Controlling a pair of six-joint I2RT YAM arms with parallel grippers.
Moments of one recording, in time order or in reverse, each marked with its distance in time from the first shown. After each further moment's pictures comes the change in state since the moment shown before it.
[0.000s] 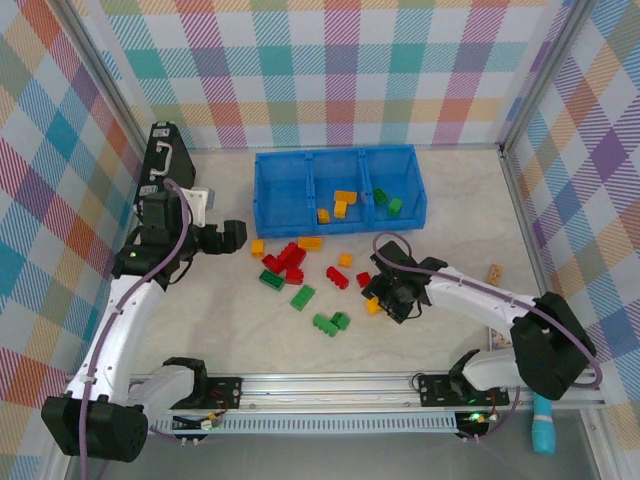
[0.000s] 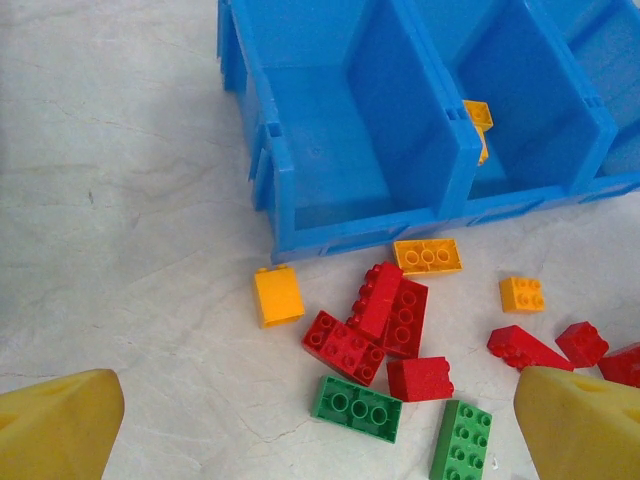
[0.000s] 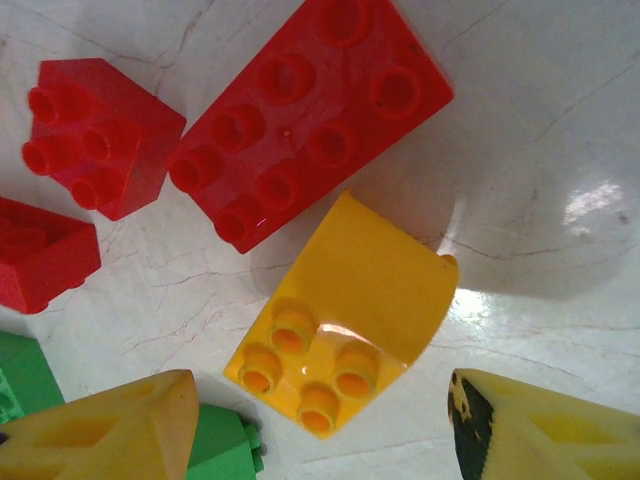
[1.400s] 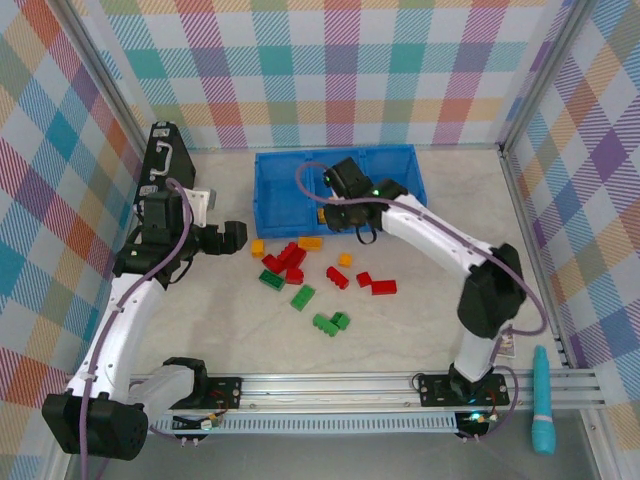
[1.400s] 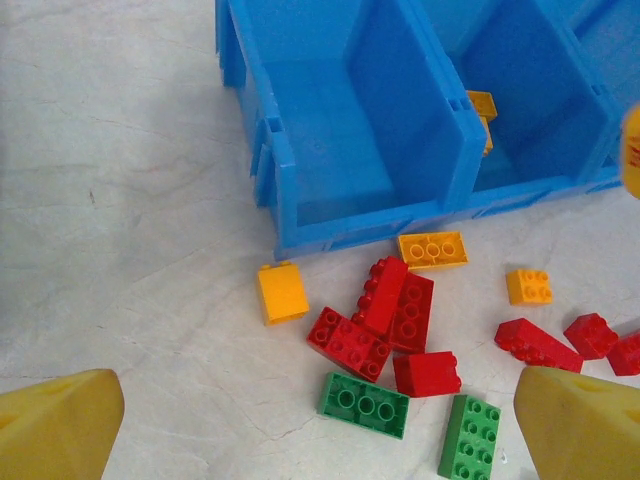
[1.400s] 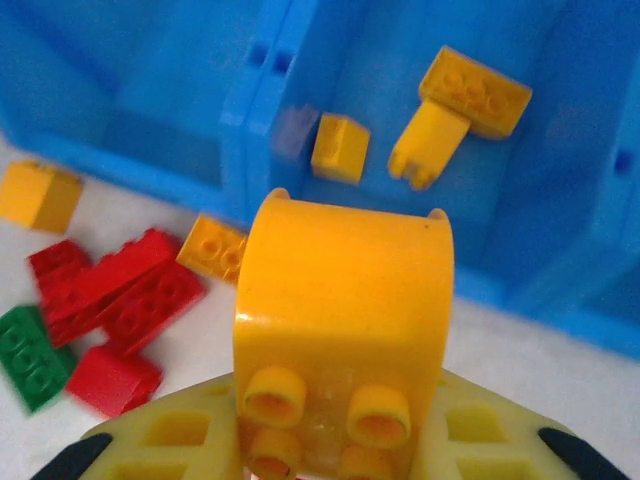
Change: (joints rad) left arm 0.000 0.011 0.000 -0.003 -0.001 0.026; right arm -0.019 0.475 0.916 -0.161 0.218 -1.089
